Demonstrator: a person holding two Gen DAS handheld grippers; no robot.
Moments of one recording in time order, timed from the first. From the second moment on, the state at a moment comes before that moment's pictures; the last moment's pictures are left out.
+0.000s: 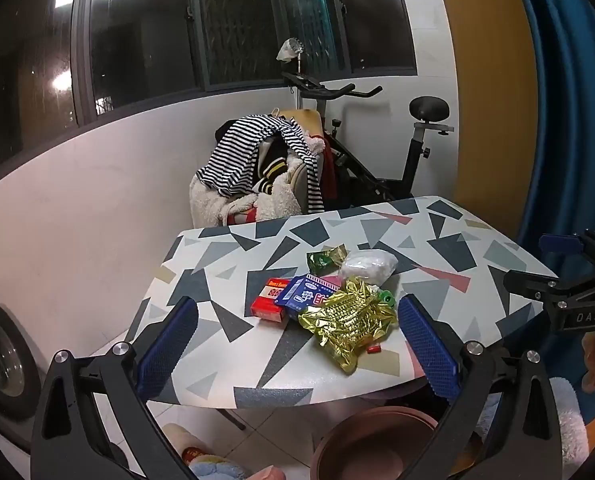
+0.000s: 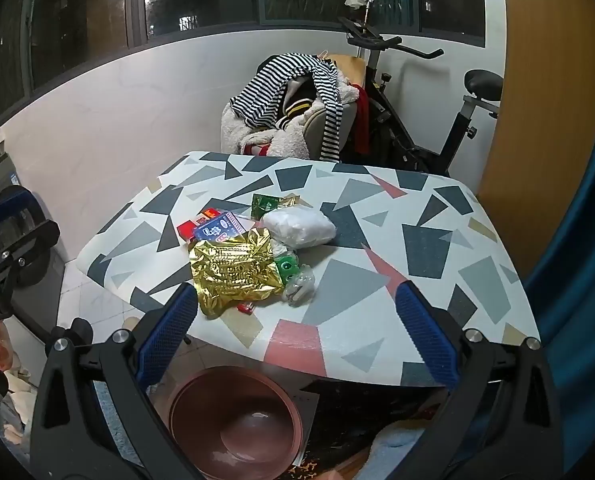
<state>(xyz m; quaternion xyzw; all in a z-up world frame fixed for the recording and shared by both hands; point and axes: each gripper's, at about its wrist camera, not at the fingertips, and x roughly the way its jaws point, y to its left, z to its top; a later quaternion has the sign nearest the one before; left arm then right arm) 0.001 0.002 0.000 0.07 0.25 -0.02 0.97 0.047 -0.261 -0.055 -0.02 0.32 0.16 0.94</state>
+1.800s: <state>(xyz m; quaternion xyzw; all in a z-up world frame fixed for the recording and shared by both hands) -0.007 0.001 -0.003 0.09 0.23 -0.01 0.97 0.045 -0.259 -0.049 -0.04 0.31 0.15 0.94</state>
